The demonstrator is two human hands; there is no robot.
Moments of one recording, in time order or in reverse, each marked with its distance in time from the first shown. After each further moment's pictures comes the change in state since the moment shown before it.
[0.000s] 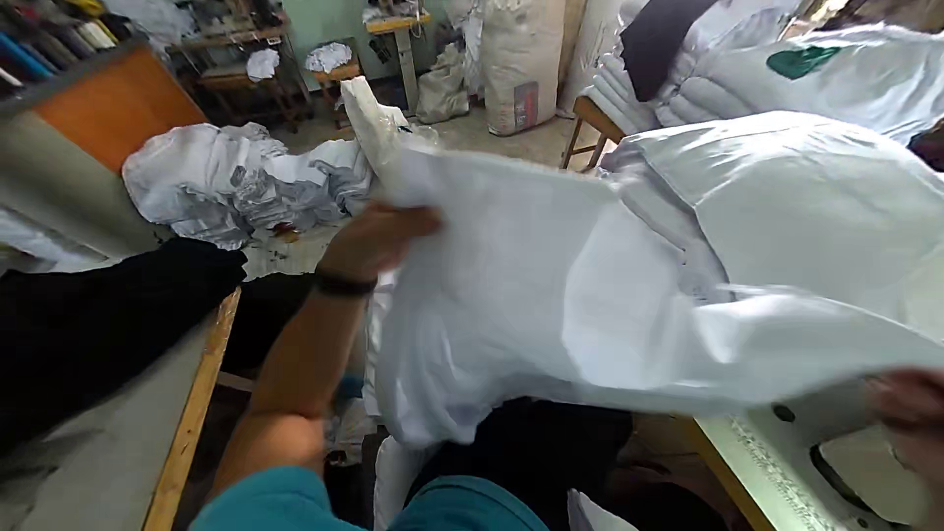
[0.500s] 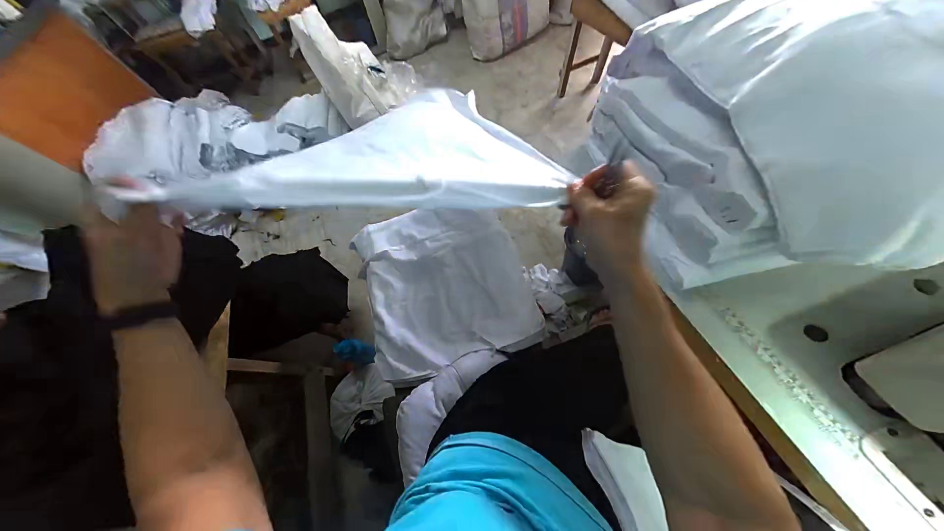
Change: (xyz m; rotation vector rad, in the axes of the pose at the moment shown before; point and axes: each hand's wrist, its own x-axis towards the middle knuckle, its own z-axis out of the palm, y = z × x) left_hand -0.033 -0.047 -0.187 0.345 0.578 -0.006; right_hand 0.039 0.097 0.217 -0.281 -0.169 -0.128
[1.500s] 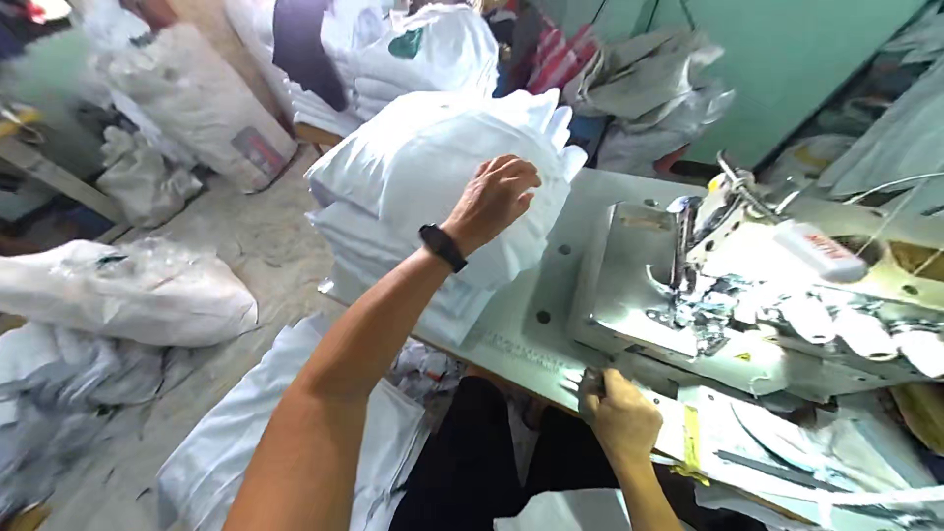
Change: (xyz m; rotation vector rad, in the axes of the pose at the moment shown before) left_hand -0.210 0.279 0.603 -0.250 -1.128 1.294; right_hand -0.202 0.117 -0.230 -1.360 0.770 0.228
